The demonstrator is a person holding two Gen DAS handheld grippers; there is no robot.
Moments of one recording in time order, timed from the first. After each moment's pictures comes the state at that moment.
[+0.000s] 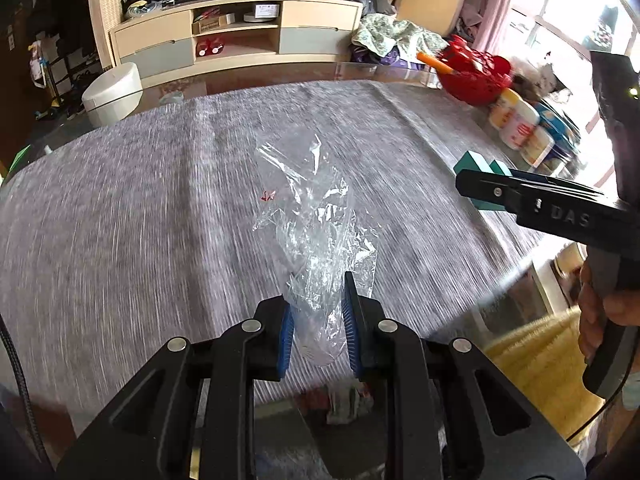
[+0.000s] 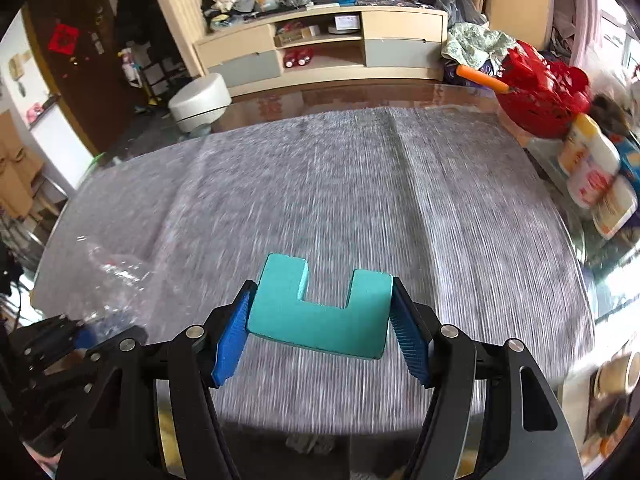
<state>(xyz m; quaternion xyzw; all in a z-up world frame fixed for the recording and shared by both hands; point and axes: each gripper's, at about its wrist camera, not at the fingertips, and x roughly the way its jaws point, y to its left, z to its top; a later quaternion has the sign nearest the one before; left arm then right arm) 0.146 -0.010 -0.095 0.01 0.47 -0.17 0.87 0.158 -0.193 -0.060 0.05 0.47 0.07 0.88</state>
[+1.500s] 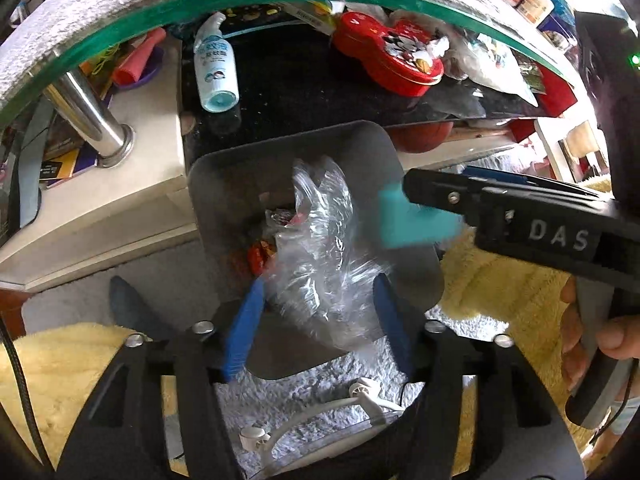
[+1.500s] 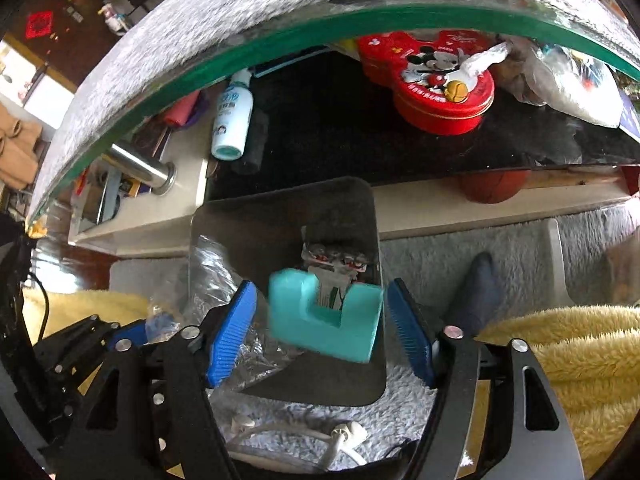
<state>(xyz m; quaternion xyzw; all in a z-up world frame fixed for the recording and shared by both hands) 0.030 -0.058 -0.250 0.01 0.61 -0.17 0.77 0.047 -0.203 -0.225 0.11 0.60 0.09 0.79</state>
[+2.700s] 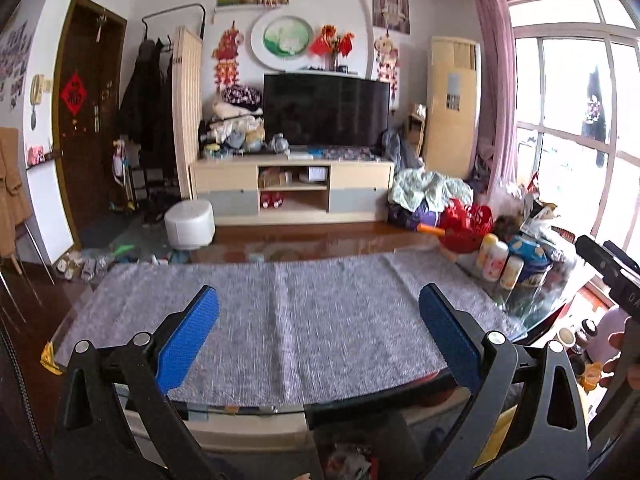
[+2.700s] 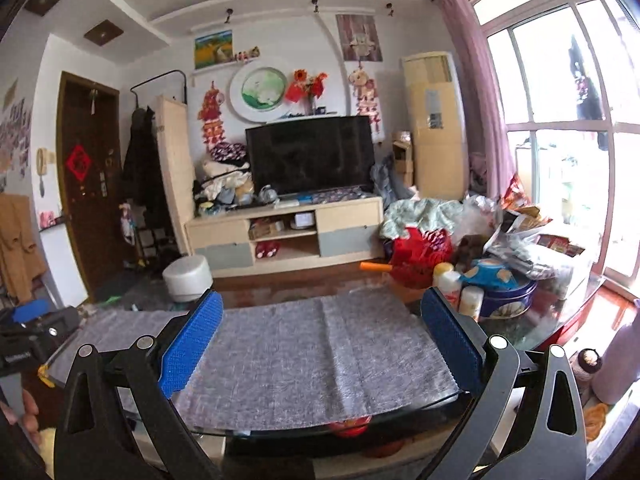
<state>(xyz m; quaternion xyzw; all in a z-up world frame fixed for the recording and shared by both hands) -0.025 0.005 0.081 -0.01 0.19 -0.06 0.98 -0.058 -0.256 0.098 0.06 0.12 -0.02 0.99</state>
